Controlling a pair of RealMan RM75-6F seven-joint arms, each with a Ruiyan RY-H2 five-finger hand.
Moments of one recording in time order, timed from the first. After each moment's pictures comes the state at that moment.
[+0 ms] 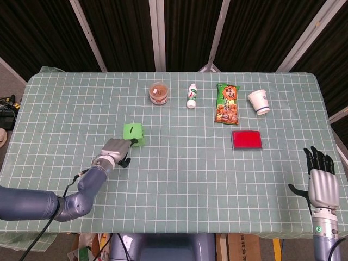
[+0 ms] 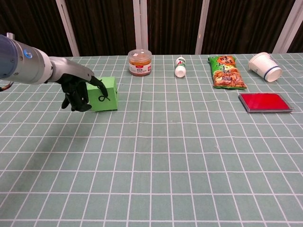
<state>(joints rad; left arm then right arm) -1.31 -1.32 0.01 -1.77 0.06 0.87 0.60 0.12 -1.24 0.18 -1.66 -1.22 1.43 -0.22</state>
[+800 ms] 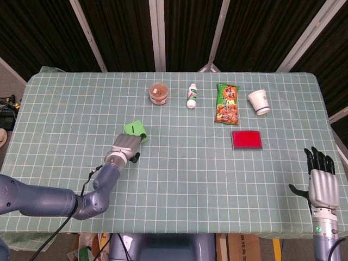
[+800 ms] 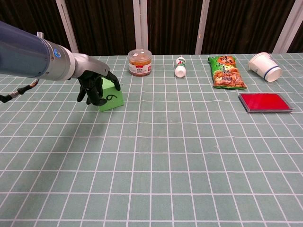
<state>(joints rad) -1.36 -1.41 -0.05 -1.70 -0.03 0.95 0.71 0.13 -1.24 0.18 -1.66 -1.21 1.42 -0.23</state>
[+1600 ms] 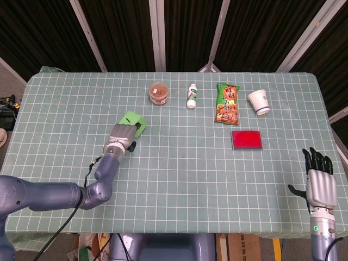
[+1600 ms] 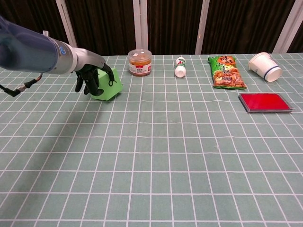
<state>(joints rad) -1.34 -1.49 -0.08 -1.51 -0.03 0.95 0.76 0.13 -1.26 0.18 -1.66 -1.19 1.43 -0.28</state>
